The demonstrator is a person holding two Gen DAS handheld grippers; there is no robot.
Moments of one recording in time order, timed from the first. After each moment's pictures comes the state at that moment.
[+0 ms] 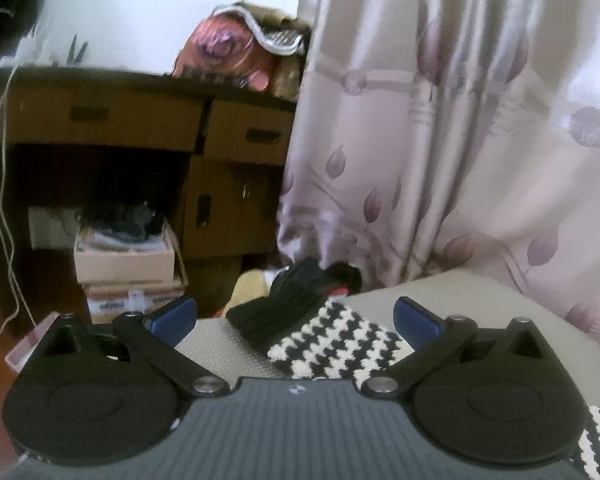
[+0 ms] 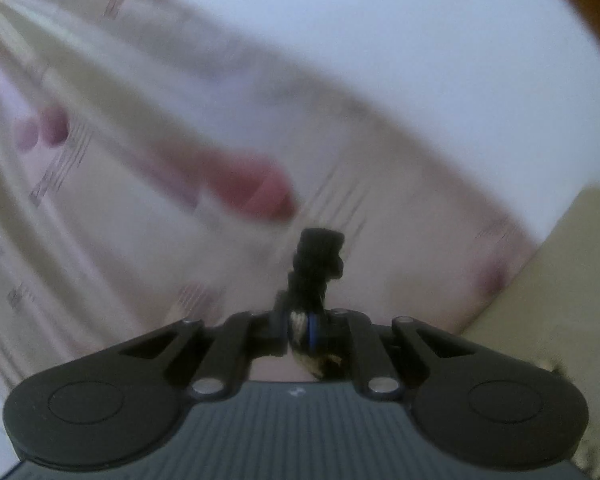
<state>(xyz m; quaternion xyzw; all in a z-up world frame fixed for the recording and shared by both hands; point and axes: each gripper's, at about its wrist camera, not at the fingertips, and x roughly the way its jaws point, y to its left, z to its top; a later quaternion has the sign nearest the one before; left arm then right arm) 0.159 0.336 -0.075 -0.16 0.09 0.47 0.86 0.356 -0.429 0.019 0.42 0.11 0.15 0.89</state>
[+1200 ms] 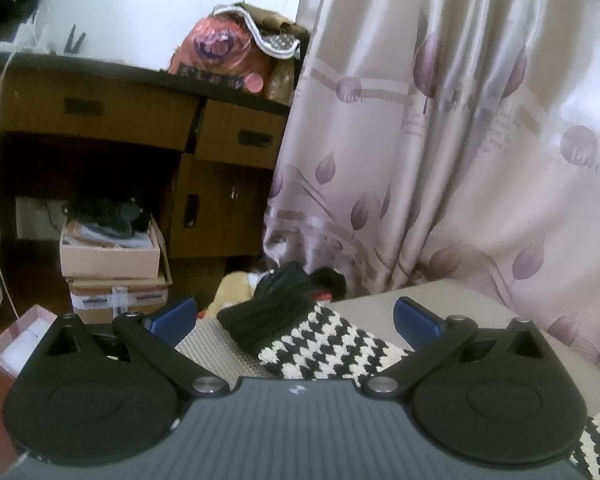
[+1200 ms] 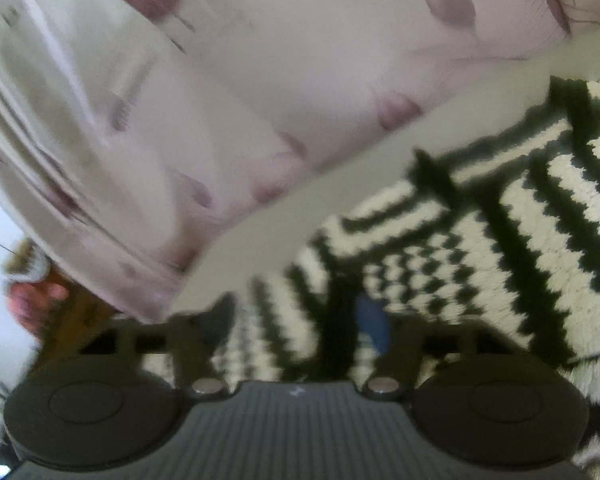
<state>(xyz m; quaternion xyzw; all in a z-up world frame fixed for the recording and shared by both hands) 0.150 0.347 -0.080 -0.19 0.08 0.44 0.87 0.339 -0.123 -0.133 0.31 0.32 0.30 0.85</state>
